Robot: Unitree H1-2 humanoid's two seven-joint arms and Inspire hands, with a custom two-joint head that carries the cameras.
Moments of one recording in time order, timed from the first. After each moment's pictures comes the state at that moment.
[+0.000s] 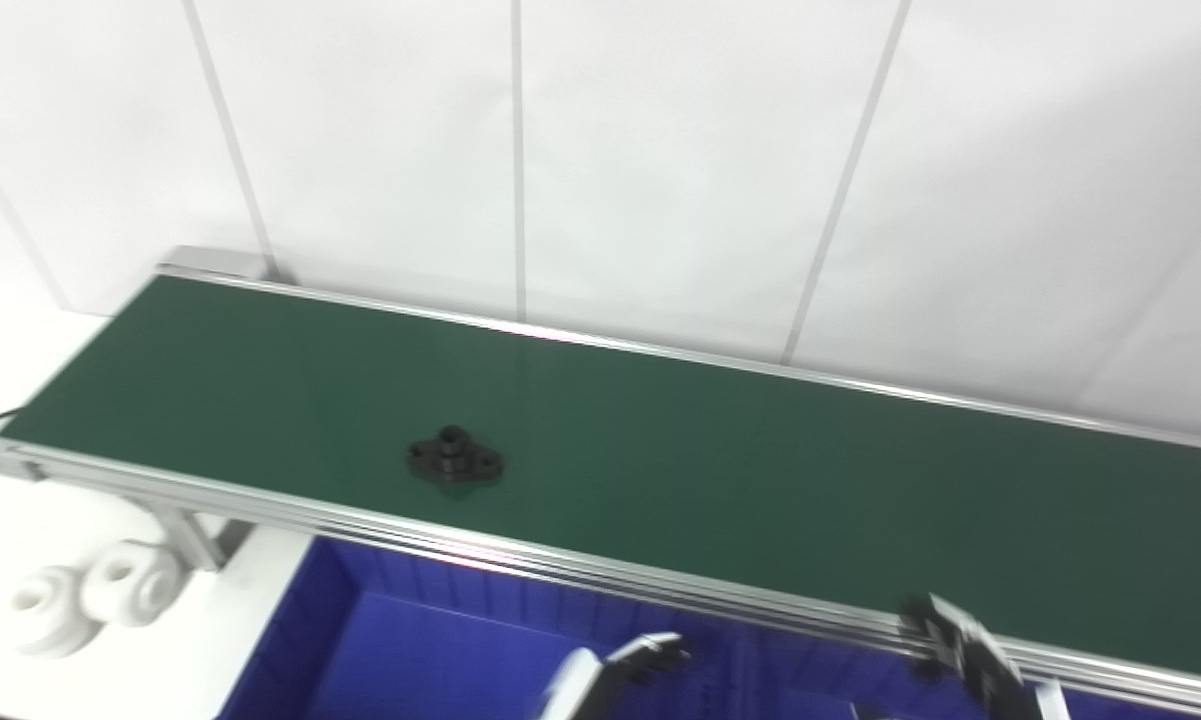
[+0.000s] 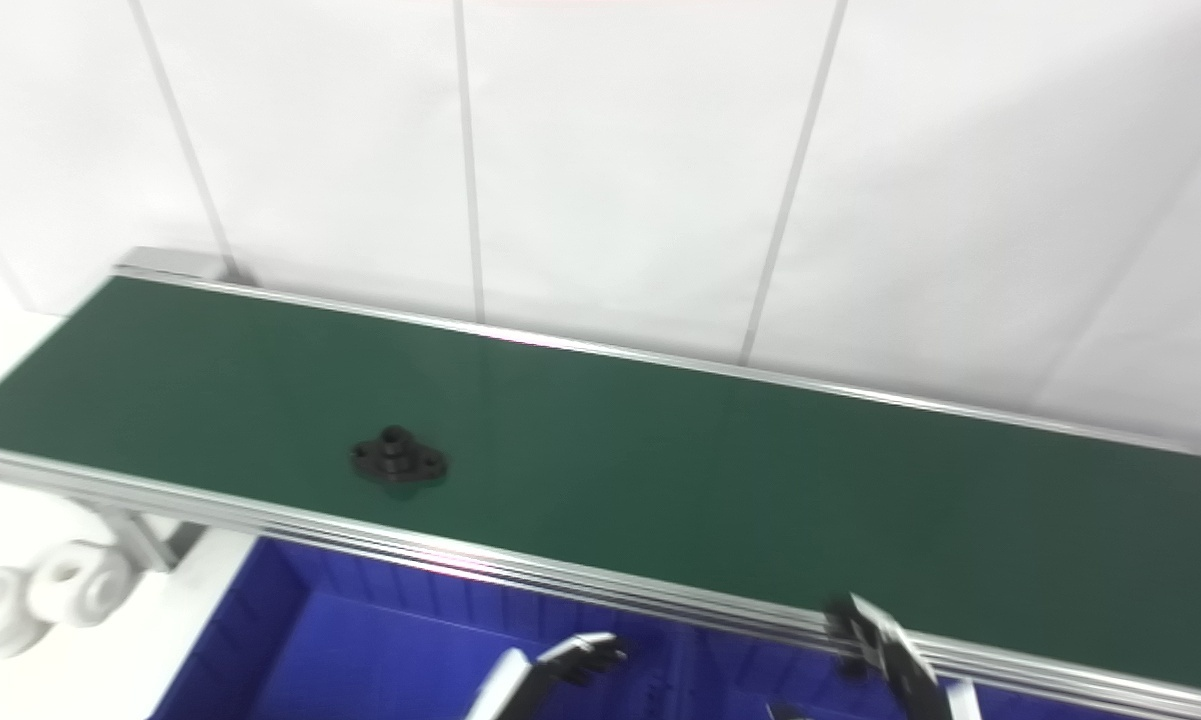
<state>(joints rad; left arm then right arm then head) -0.14 0.04 -0.72 0.65 0.29 -0.43 0.39 0.23 -0.24 0.03 -0.13 -0.27 -0.39 -0.19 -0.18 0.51</state>
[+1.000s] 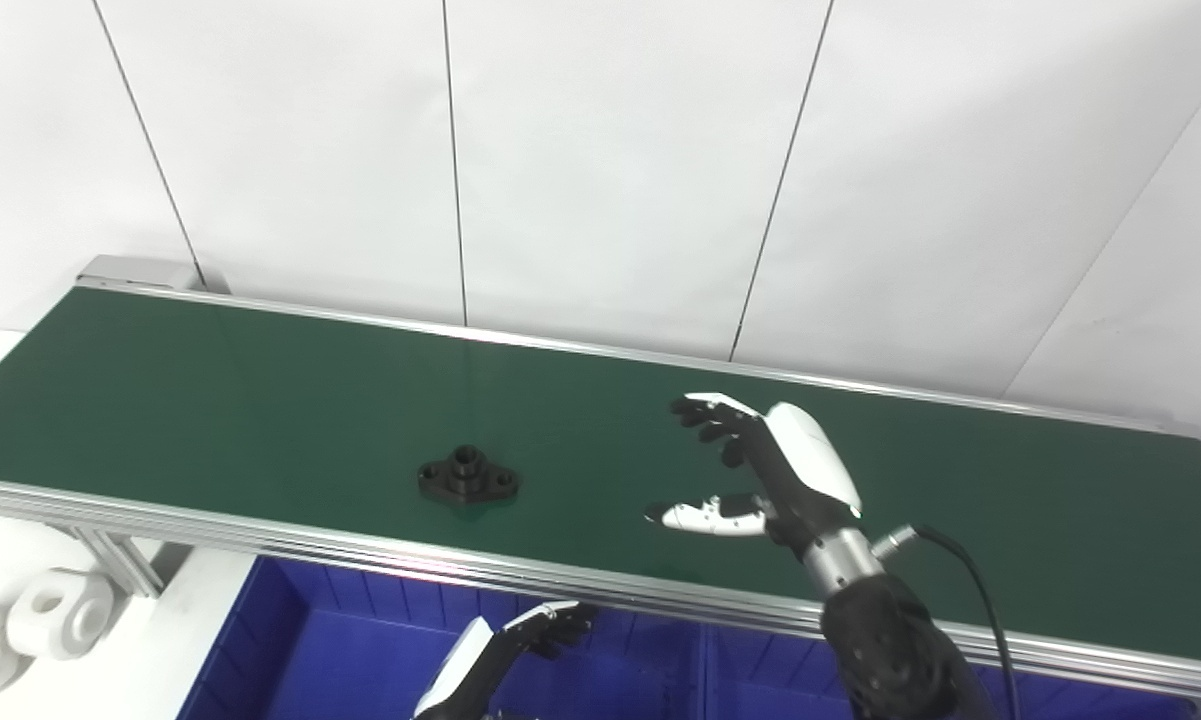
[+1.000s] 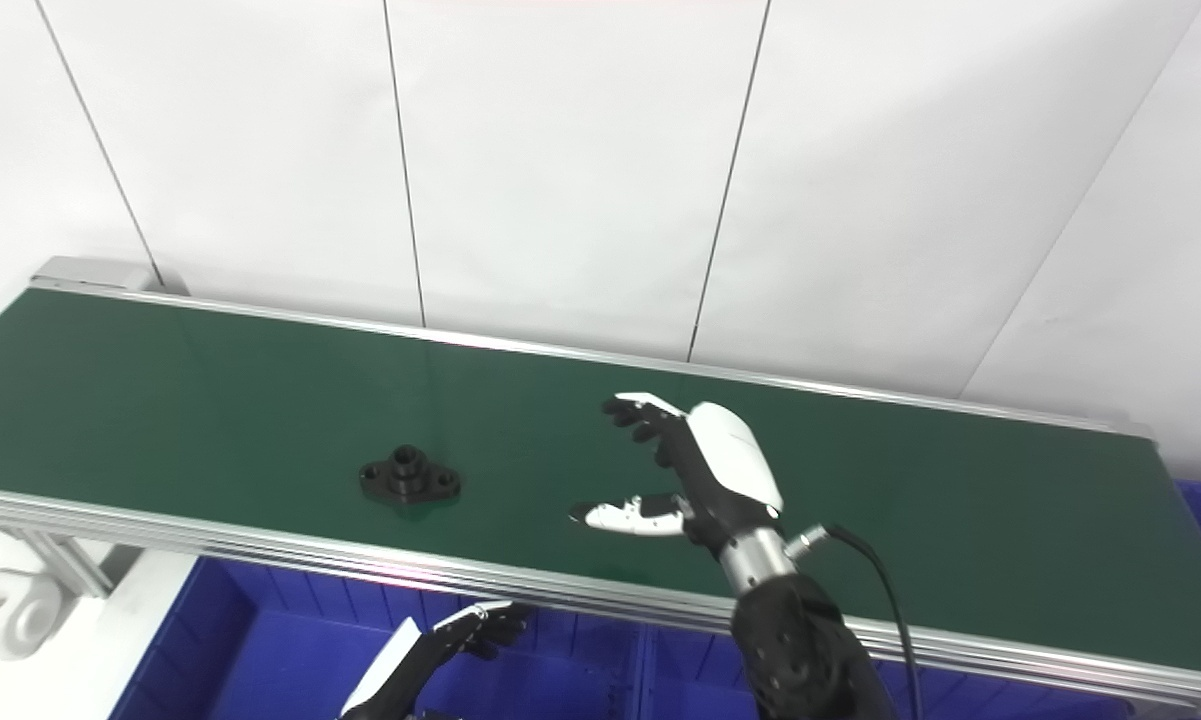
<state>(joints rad) -0.15 0.16 -0.64 0.53 0.20 -0.43 0.18 -0.28 -0.20 0.21 -0.11 -0.65 0.22 0.18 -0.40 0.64</state>
